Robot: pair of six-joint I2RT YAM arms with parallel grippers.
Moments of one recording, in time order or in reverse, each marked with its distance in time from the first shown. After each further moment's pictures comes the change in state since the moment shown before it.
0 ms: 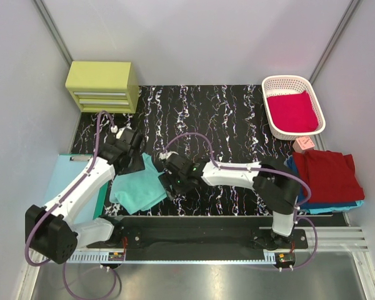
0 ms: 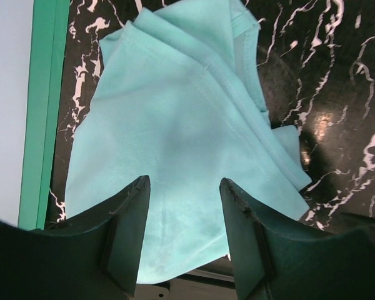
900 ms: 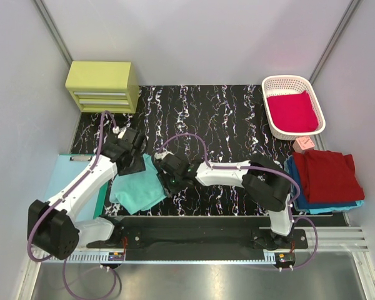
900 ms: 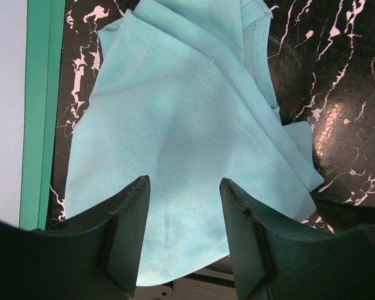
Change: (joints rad) left arm 0.000 0.038 -0.011 -0.001 0.002 0.000; right arm 0.004 0.110 0.045 0.111 -0.017 0.007
